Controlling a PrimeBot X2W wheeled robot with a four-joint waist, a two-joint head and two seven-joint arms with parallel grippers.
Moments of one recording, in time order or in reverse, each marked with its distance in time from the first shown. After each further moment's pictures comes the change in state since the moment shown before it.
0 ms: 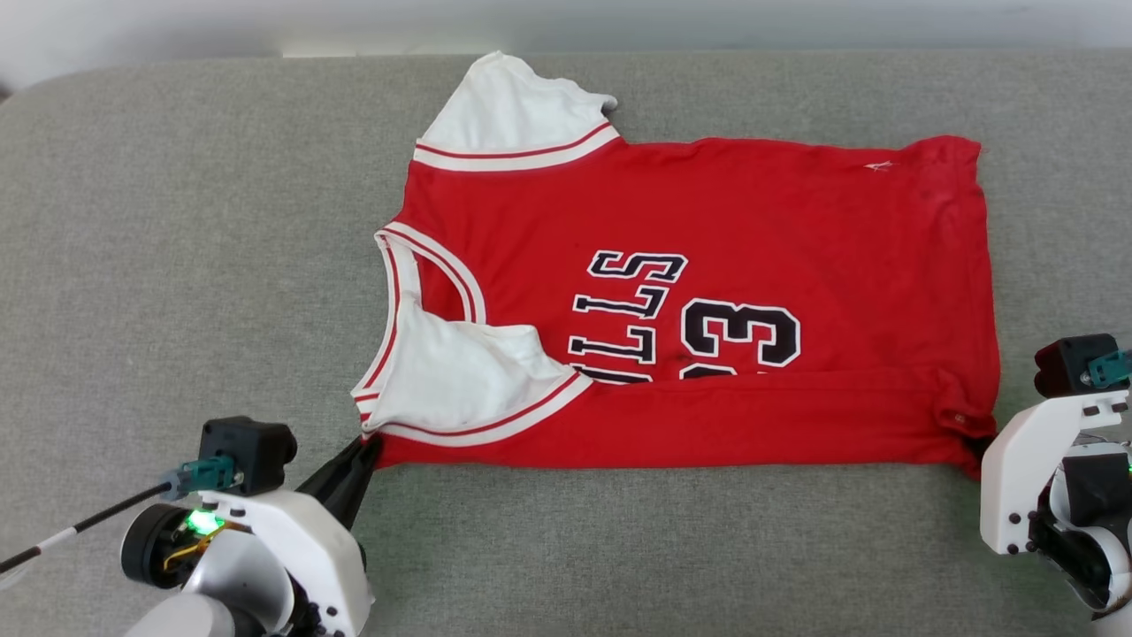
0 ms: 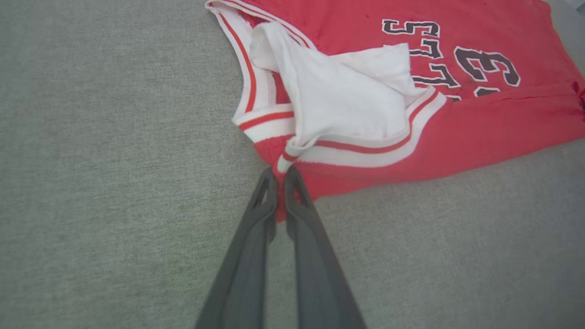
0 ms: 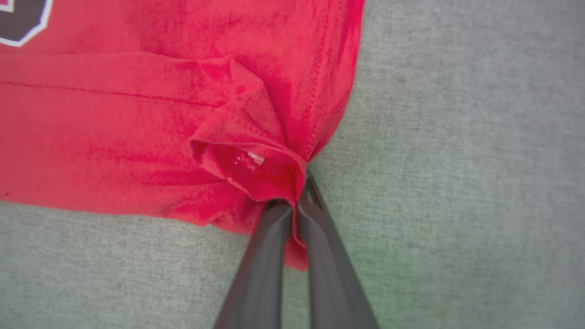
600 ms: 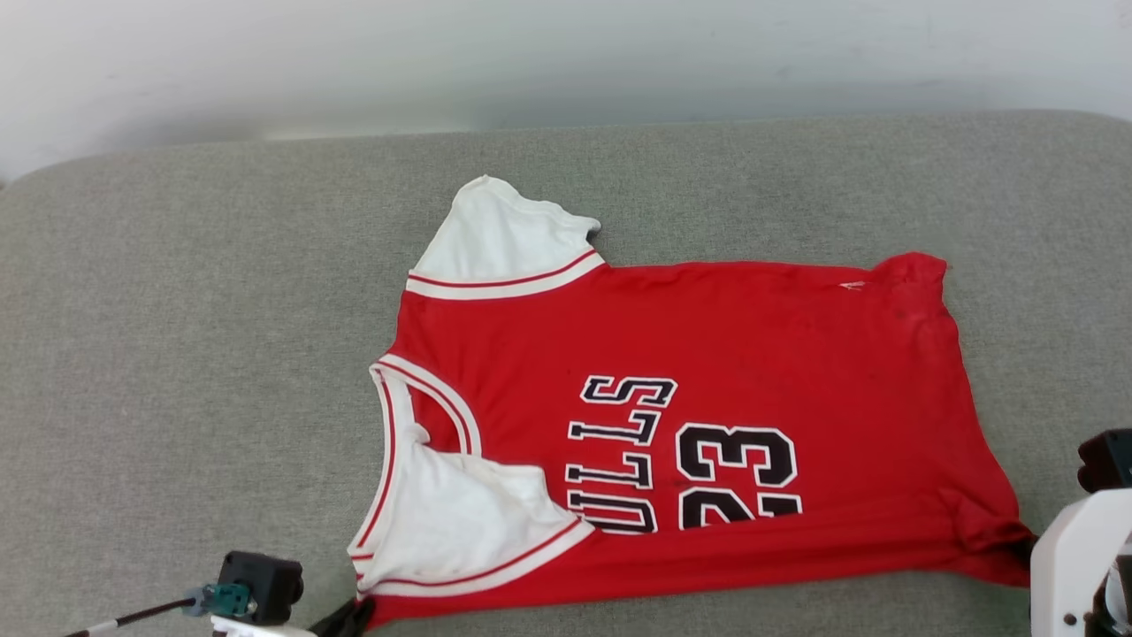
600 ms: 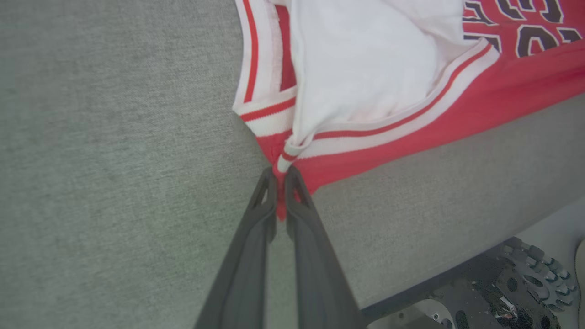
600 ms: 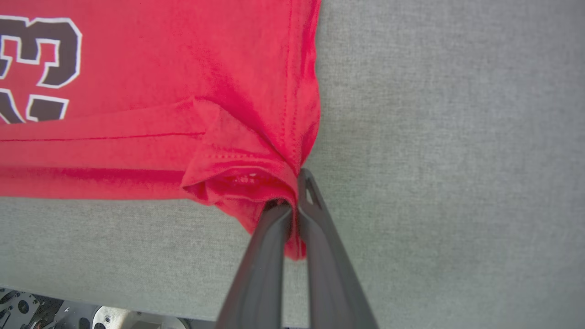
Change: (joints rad) left arm 0.205 0.083 -0.050 -0.021 -0.021 0.024 0.044; right arm 0.219 -0.043 -0.063 -0.199 0.102 0.000 0.108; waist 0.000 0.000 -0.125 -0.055
